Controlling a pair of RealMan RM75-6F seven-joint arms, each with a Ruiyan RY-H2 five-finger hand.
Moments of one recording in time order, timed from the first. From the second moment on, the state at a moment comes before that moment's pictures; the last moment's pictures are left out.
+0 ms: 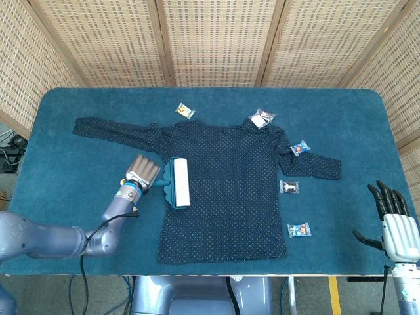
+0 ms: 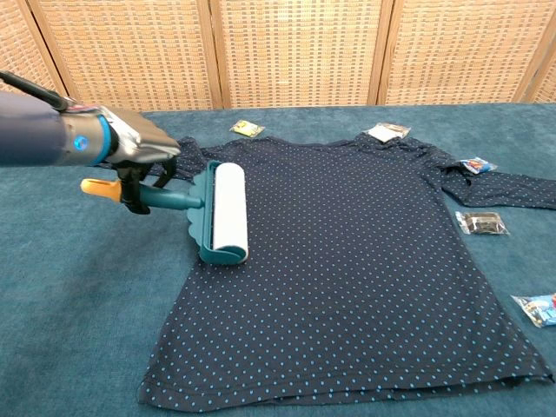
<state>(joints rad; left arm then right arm) -1.33 -1.45 0.13 -1.57 0.21 0.92 1.02 0.08 -1.18 0.09 -1.51 -1.47 1.49 0.13</state>
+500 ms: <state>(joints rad) -1.11 -1.32 0.16 -1.59 0.59 0.98 0.73 0.07 -1.20 0.09 -1.53 -1.49 1.52 0.05</state>
